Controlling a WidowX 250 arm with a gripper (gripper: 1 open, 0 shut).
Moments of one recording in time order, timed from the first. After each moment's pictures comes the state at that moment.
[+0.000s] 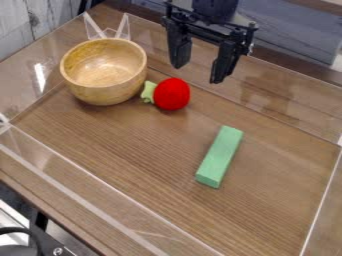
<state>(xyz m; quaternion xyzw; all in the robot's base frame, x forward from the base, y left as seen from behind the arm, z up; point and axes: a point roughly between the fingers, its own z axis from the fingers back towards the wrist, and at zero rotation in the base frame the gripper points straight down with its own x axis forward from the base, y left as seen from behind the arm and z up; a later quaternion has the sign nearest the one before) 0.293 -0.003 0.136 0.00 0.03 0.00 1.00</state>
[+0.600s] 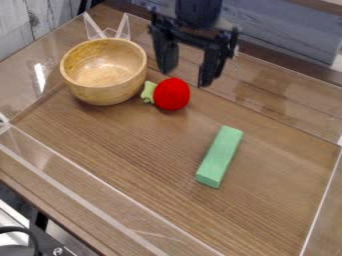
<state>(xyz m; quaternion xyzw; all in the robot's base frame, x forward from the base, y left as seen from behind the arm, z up) 0.273 0.011 0.142 -0.02 0.03 0.02 1.00</state>
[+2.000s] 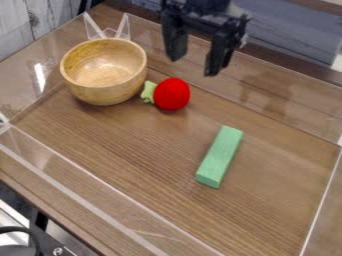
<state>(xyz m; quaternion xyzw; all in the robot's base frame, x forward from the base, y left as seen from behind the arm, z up) 0.281 0.008 0.141 -0.01 0.02 -0.02 1.00</state>
